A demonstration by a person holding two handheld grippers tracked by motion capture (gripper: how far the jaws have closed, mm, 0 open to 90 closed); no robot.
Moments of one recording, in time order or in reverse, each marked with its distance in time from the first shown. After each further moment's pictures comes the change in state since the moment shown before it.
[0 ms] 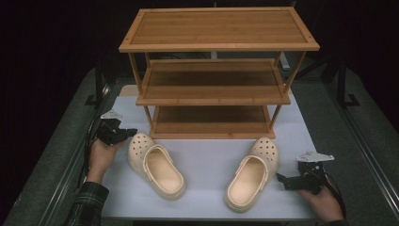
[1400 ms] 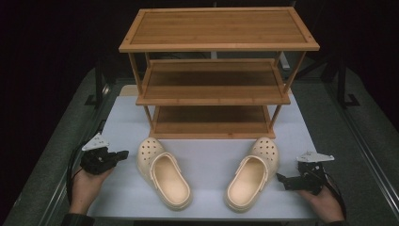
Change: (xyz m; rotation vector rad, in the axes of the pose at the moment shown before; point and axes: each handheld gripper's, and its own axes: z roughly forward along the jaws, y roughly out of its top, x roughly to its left) left arm -0.052 -0.058 -0.066 -0.032 0.004 0.067; right arm 0.000 0.000 0.000 -0.001 -0.001 -0.002
